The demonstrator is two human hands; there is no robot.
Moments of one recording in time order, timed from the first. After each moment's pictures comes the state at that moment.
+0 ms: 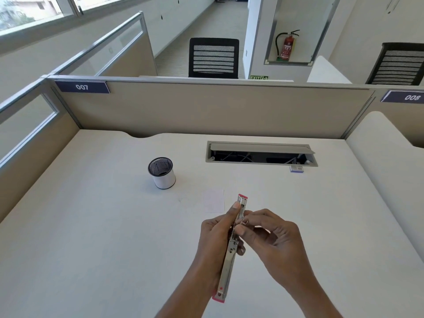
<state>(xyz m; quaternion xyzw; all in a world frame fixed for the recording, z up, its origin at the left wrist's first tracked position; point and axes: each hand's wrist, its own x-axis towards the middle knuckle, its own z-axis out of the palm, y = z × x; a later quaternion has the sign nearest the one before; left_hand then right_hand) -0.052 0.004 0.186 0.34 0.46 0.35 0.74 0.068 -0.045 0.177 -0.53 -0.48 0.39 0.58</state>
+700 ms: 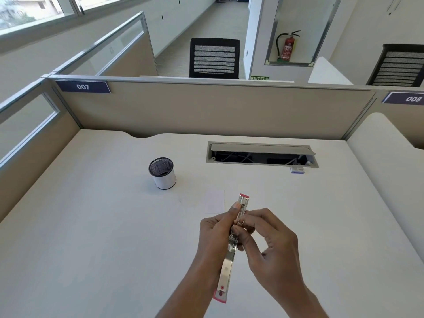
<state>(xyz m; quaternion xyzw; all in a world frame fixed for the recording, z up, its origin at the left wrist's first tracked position) -0.051 0.009 0.186 0.34 0.47 0.38 0.72 0.058 -0.044 0.171 -0.59 -0.62 0.11 0.50</state>
